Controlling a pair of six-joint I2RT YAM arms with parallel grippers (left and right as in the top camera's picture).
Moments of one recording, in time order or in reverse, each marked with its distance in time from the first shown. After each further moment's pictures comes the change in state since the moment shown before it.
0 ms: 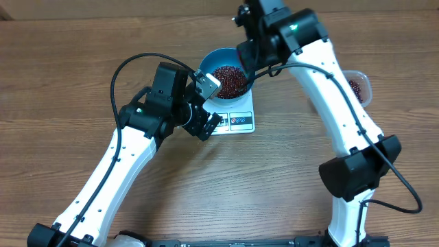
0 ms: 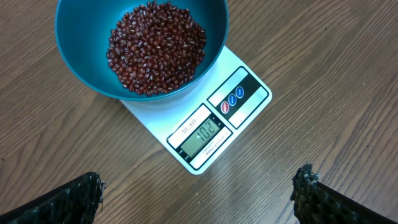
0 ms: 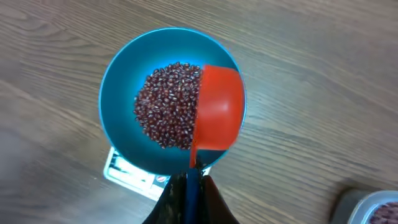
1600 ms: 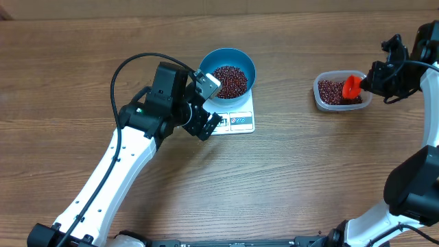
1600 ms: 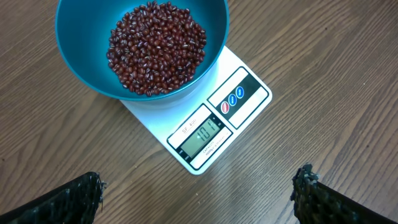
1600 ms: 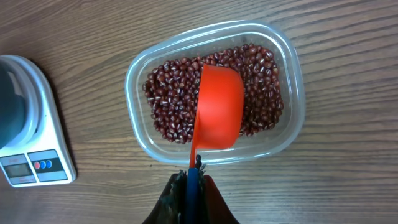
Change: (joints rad) left arm 0.000 0.000 0.000 0.000 0.000 0.000; right arm -0.758 -0.220 -0.566 0.124 -0.260 -0.133
